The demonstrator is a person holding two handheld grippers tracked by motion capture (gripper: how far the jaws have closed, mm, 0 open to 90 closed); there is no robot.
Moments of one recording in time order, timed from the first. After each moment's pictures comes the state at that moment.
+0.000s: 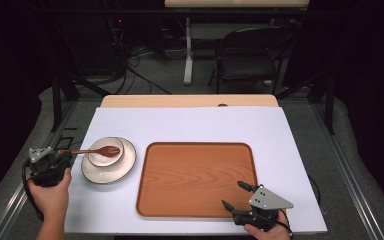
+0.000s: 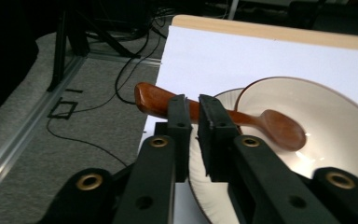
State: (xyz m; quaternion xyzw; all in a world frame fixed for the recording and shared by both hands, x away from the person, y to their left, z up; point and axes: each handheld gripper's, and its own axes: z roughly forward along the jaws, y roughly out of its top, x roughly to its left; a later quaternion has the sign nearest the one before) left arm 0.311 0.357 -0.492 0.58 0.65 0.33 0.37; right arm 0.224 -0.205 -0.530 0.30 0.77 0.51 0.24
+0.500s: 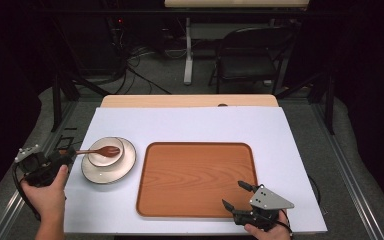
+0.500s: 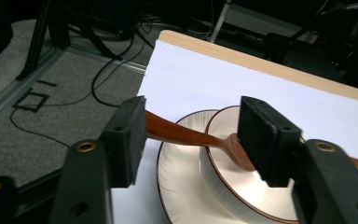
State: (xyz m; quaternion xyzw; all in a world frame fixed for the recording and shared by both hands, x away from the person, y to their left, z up) left arm 0.305 0.361 -0.471 0.53 0.68 0.28 0.43; right arm 0.224 -0.205 -0.529 0.30 0.77 0.51 0.24
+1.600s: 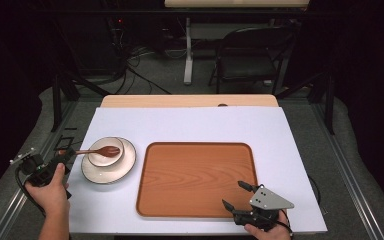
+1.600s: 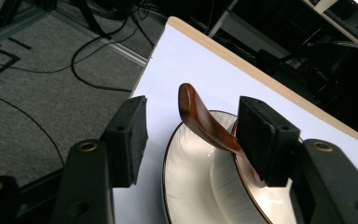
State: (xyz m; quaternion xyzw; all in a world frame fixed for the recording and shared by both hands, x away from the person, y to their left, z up) left arm 0.322 0.385 -0.510 0.46 0.72 0.21 0.48; right arm 0.224 -0.206 -0.529 0.30 0.77 0.51 0.24
